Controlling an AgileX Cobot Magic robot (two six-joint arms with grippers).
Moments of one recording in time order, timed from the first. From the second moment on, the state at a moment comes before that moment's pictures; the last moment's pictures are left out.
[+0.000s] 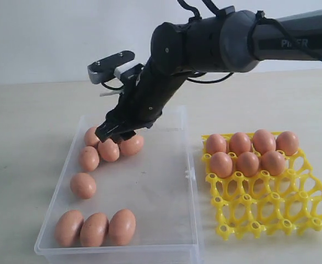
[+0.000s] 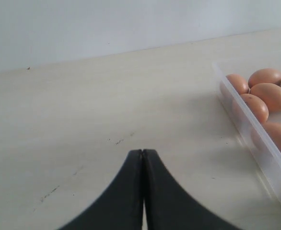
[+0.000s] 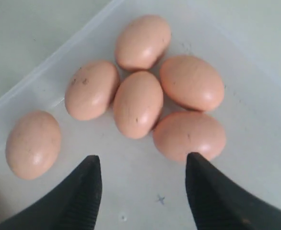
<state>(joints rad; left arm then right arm) -0.09 0.03 0.00 0.11 0.33 -0.03 0.69 2.07 -1.58 0.24 0.67 -0.32</state>
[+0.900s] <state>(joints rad) -0.09 0.03 0.00 0.11 0.33 -0.03 0.67 2.19 -1.65 0.16 0.58 -0.96</state>
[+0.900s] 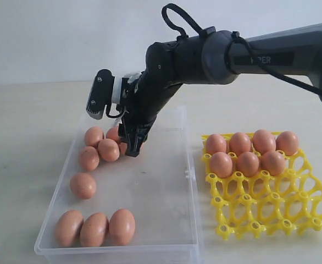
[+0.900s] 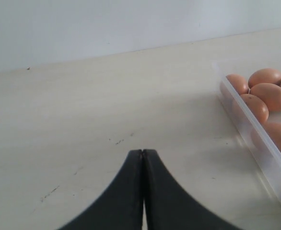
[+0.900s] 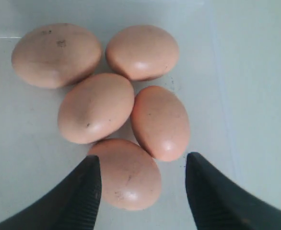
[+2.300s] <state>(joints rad) -0.09 0.03 0.00 0.11 0.33 -0.03 0.66 2.31 -1.68 0.29 0.83 -0.92</state>
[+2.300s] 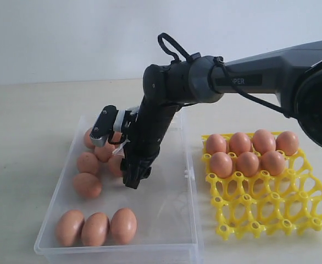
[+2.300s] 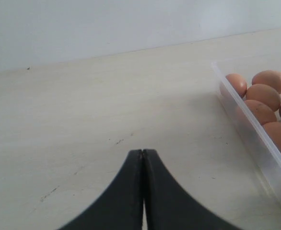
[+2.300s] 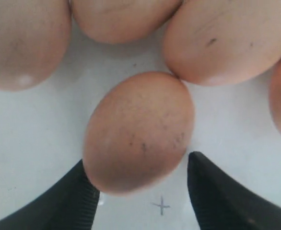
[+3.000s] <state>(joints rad) -0.09 0.03 0.00 0.11 0.33 -0.03 0.66 2.31 -1.72 0.26 0.70 -0.72</state>
